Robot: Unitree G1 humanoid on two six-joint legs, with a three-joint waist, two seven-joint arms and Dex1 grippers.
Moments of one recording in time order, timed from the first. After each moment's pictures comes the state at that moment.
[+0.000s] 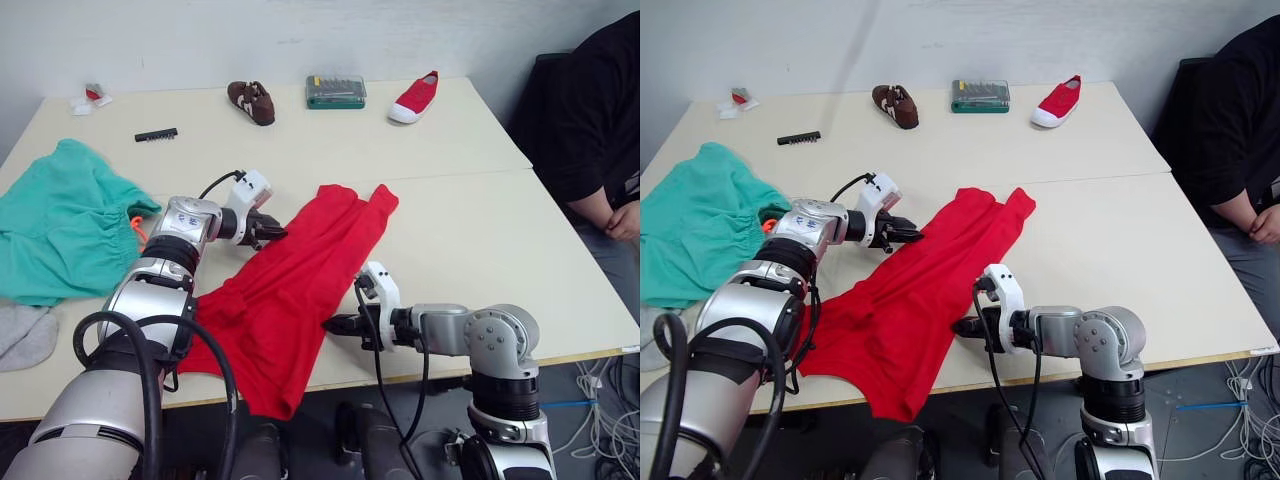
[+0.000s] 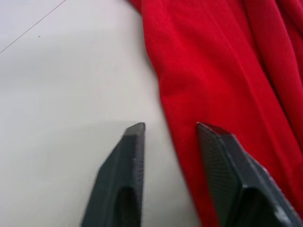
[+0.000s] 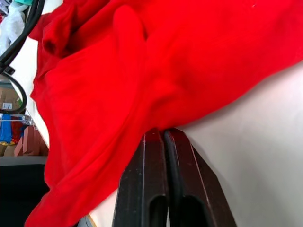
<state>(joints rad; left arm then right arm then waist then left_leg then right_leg) -1.21 0.41 -0.14 1.27 0.05 0.20 -0.91 -0.45 -0.13 -0.08 -0.30 0.80 1.59 0.25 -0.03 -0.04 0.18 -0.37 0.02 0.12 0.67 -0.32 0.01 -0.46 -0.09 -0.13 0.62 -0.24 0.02</state>
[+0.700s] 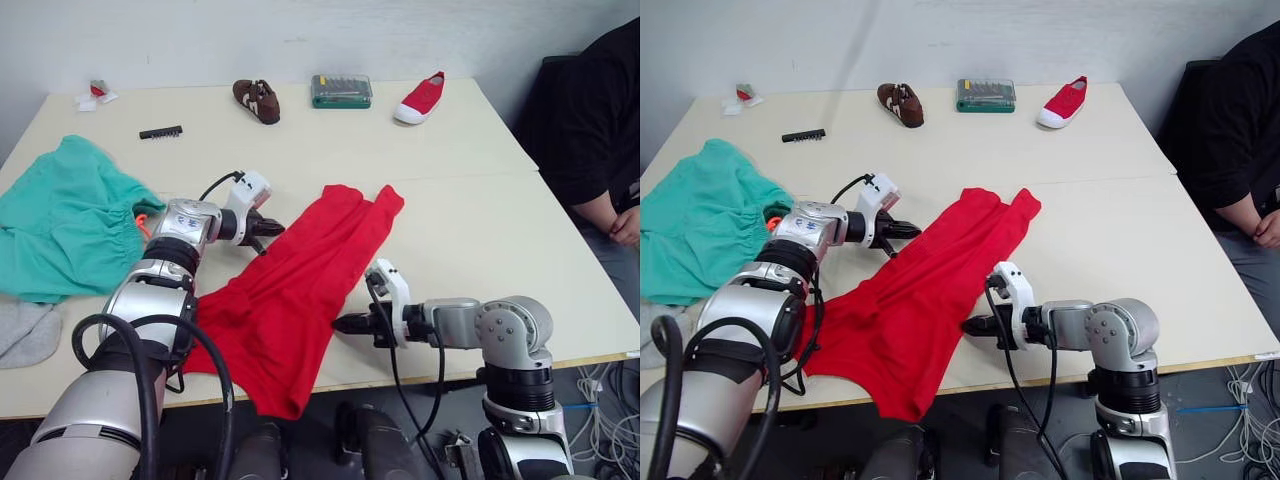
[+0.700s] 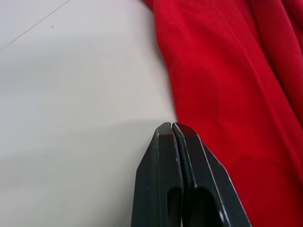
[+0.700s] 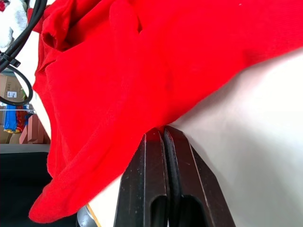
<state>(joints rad) -1.21 0.41 -0.07 1.28 0.07 0.19 -0.92 -0.47 -0.24 -0.09 -0.28 0.79 1.60 0.37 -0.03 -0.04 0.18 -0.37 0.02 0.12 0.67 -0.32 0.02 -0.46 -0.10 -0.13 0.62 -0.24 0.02</state>
